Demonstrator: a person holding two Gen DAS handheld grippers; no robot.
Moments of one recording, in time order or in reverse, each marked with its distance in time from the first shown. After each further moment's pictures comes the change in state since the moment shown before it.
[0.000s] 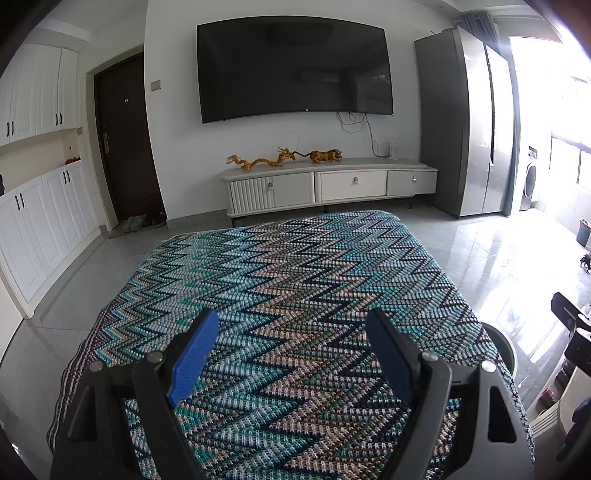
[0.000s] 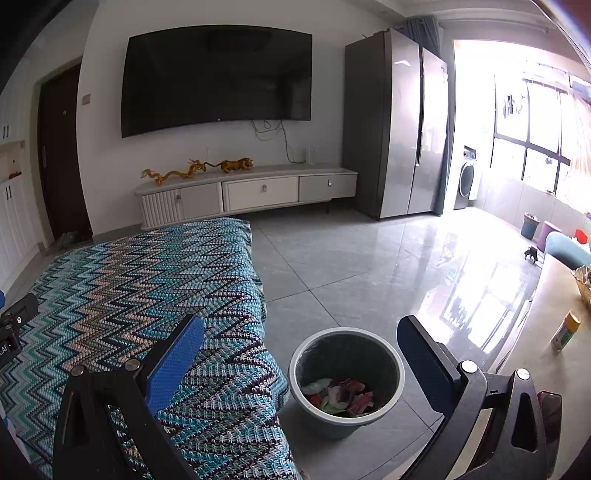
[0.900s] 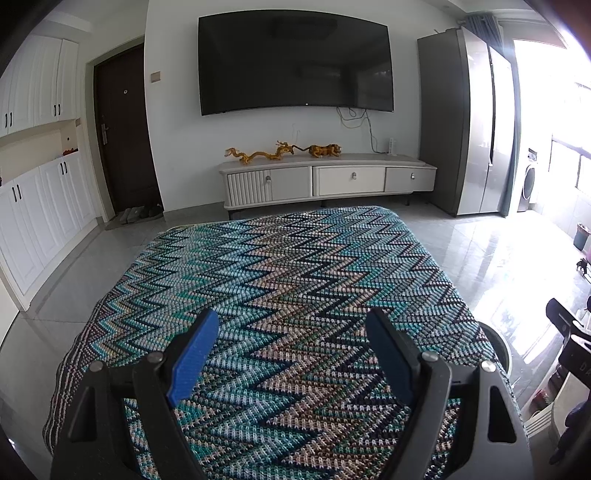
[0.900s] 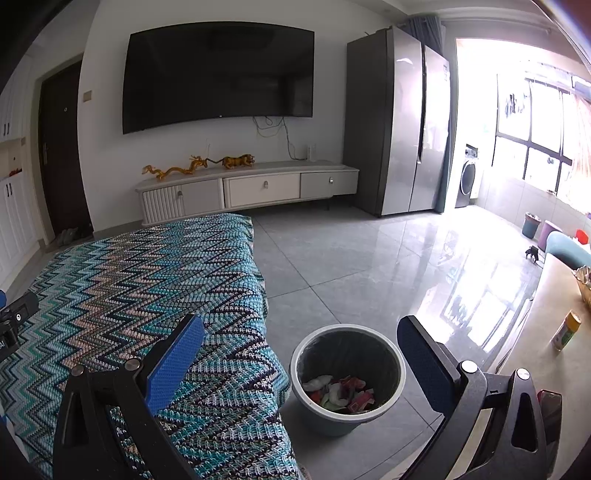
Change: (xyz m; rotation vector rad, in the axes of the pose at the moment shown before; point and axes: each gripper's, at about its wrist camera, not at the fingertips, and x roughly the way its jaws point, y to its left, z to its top) left arm 0.001 0.003 -0.001 -0.019 0.021 -0.017; right arm 0.000 0.000 -0.001 -0.005 0.015 0.003
